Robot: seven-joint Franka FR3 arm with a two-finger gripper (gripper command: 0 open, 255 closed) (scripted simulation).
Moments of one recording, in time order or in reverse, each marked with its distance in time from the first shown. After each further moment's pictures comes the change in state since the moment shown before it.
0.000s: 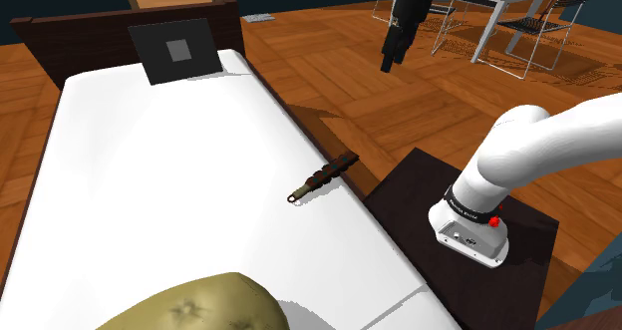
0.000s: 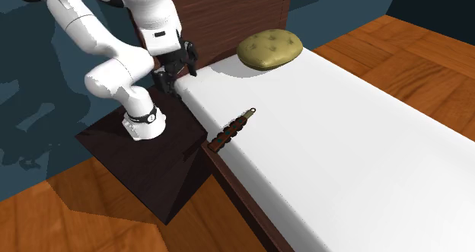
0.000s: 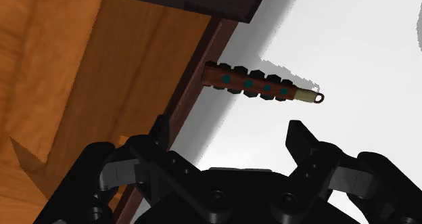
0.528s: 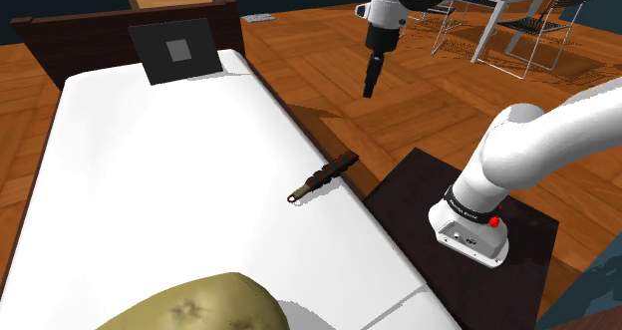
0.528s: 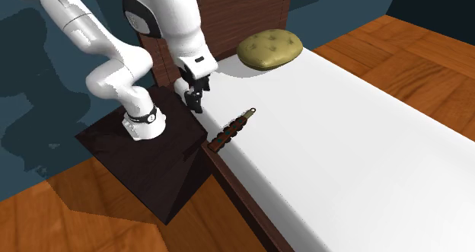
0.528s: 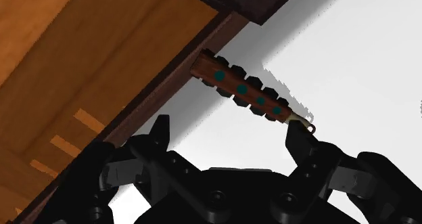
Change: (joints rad) arm 0.107 0.137 -0.005 -0.079 -0.017 0.195 -0.236
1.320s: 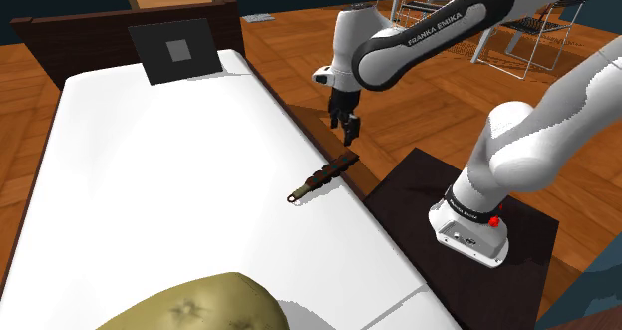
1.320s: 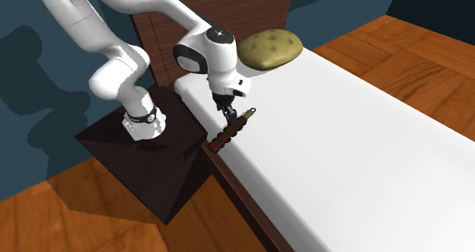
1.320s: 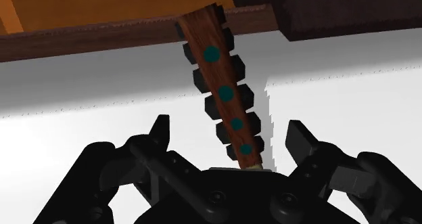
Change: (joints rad) arm 0.195 0.294 0.019 -0.119 -0.030 0.385 -0.453
